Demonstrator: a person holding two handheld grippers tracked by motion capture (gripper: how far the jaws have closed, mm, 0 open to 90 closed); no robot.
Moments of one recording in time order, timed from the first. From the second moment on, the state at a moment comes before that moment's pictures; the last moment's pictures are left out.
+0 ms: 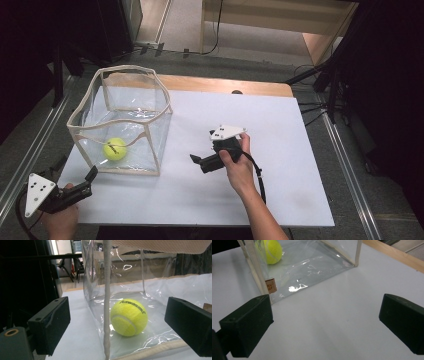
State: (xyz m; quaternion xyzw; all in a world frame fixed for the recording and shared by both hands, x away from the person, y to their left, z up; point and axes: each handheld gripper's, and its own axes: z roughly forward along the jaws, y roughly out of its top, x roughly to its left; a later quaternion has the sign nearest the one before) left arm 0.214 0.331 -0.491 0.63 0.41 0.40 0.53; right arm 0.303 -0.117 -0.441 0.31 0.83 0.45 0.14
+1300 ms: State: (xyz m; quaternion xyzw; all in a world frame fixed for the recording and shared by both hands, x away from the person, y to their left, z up) left arm 0.215 0.329 -0.492 0.63 0.41 0.41 0.52; right arm 0.256 -0.204 -0.470 0.37 0.79 0.46 0.16
